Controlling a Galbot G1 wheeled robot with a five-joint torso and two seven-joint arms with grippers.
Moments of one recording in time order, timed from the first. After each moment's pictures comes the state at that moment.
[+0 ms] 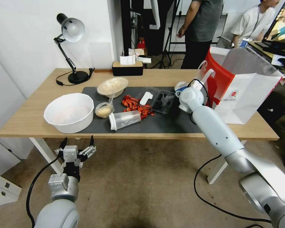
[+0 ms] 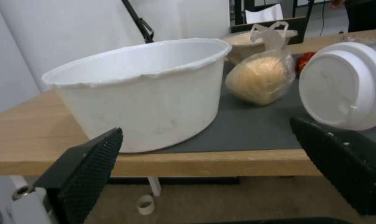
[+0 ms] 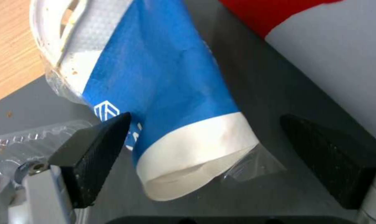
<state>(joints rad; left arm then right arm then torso) 1.66 -1.20 -0.48 -2.19 -0.25 0.06 -0.37 -0.29 1.23 -0.07 1.21 1.34 -0.40 1.00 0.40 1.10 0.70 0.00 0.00</state>
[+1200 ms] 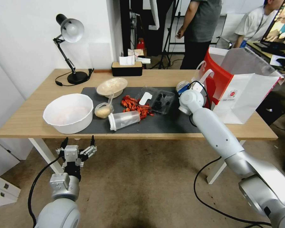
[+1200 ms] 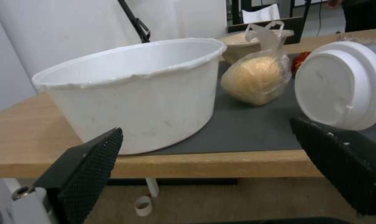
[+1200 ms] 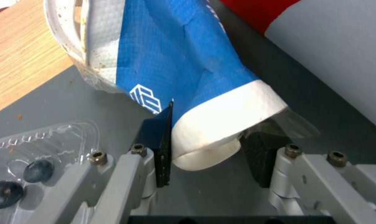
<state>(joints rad) 1.65 -1.19 -0.47 -2.18 -0.25 0.06 -0.37 -0.32 1.23 -0.06 1.22 1.34 -0.39 0.98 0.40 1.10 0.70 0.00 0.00</state>
